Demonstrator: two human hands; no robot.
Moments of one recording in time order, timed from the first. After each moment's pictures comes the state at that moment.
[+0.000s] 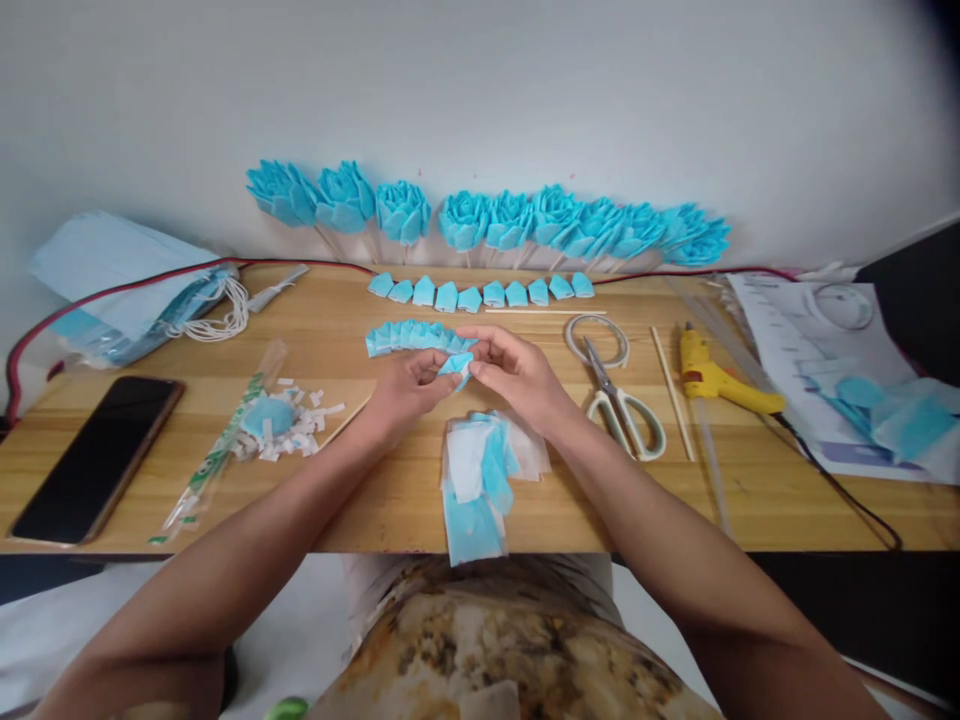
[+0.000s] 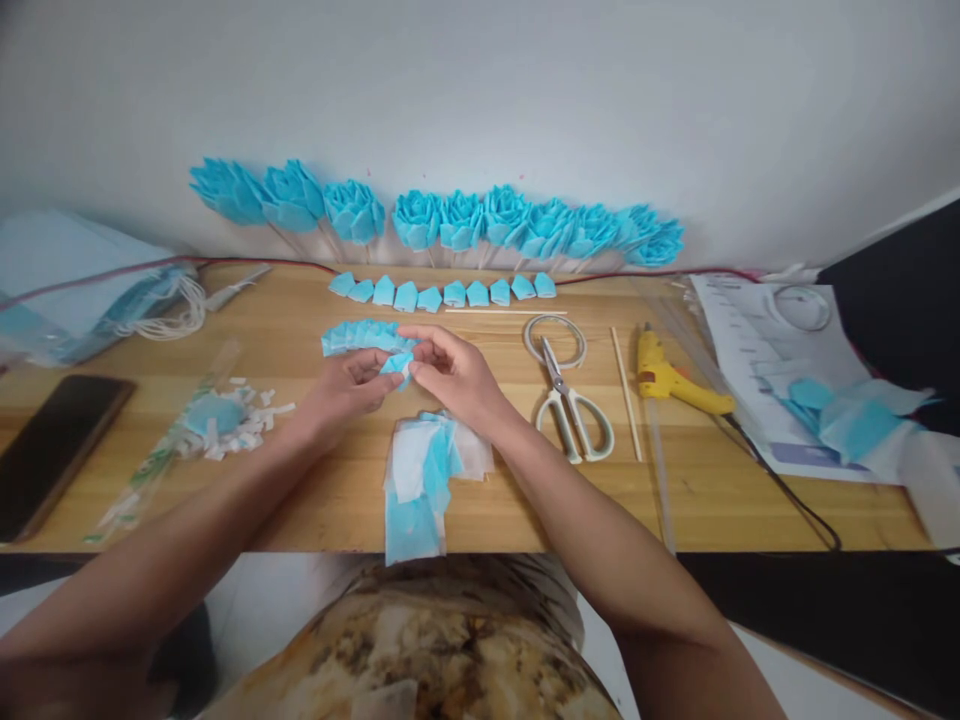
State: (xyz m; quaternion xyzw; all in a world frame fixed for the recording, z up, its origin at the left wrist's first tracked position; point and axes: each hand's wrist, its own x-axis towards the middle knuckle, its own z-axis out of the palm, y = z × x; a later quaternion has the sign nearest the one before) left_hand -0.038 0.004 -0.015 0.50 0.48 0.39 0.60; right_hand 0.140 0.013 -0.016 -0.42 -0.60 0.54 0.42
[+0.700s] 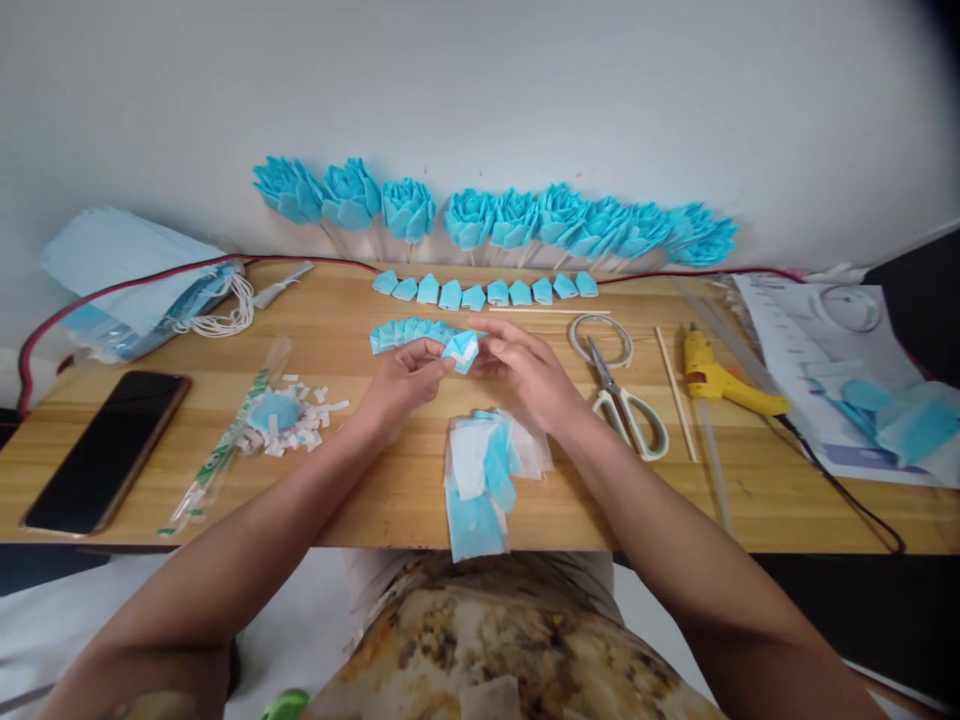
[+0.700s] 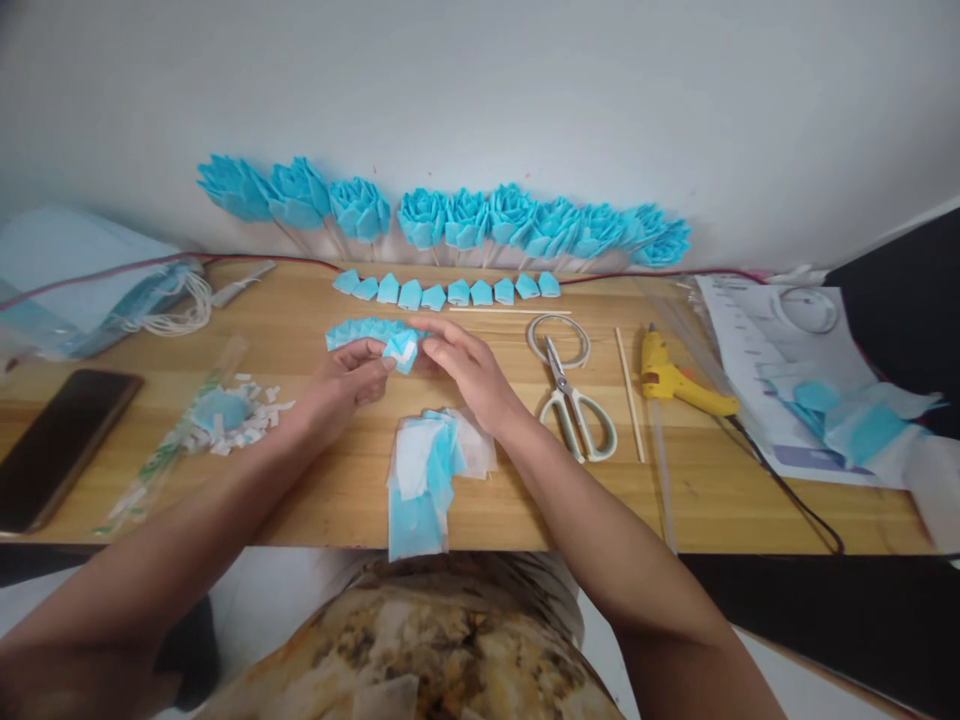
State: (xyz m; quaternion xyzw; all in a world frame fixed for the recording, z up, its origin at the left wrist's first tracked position) left_hand -0.045 0.008 -0.023 0.43 0.43 0.45 0.65; right_hand 0.141 0.016 -0.020 -0.40 -0.51 0.62 0.45
